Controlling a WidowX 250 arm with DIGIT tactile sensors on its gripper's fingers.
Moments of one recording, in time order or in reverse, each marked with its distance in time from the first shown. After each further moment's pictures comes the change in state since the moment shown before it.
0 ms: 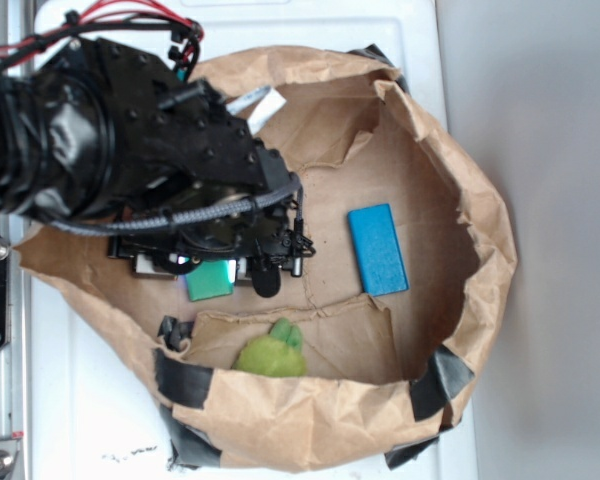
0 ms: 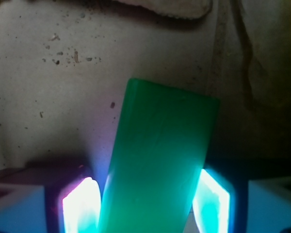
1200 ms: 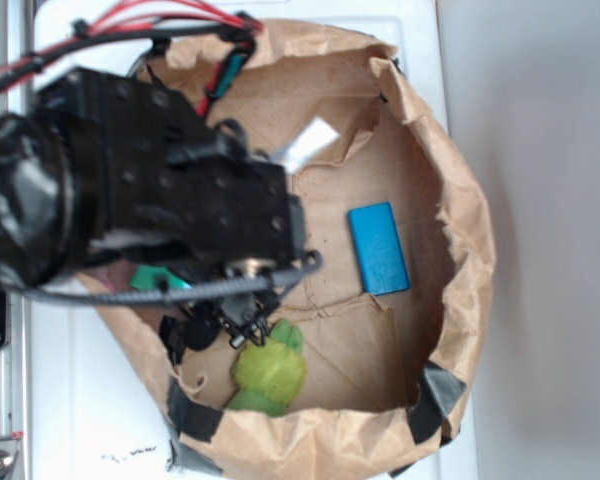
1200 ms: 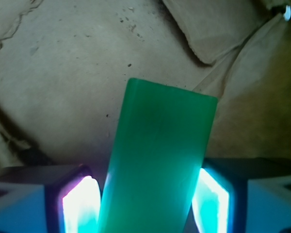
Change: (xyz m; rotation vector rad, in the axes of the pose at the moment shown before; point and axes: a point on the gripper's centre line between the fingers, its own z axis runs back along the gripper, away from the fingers) arm -0.020 -0.010 0.057 0.112 -0.092 -0.804
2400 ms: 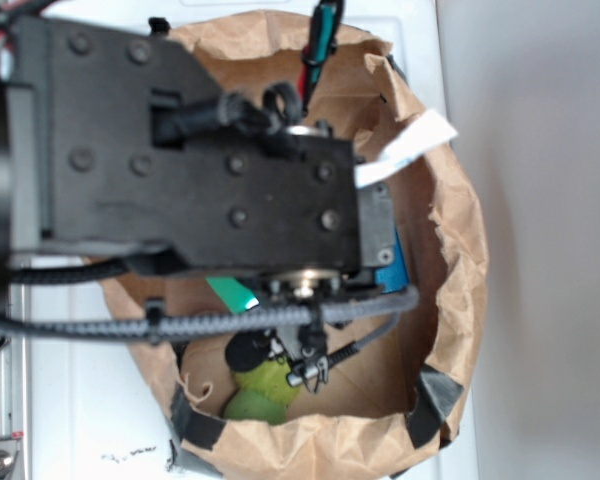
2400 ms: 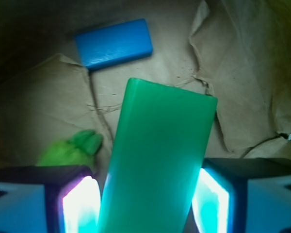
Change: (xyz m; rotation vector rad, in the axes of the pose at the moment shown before) arm 0.020 -0.032 0.068 -0.169 -0.179 -0.300
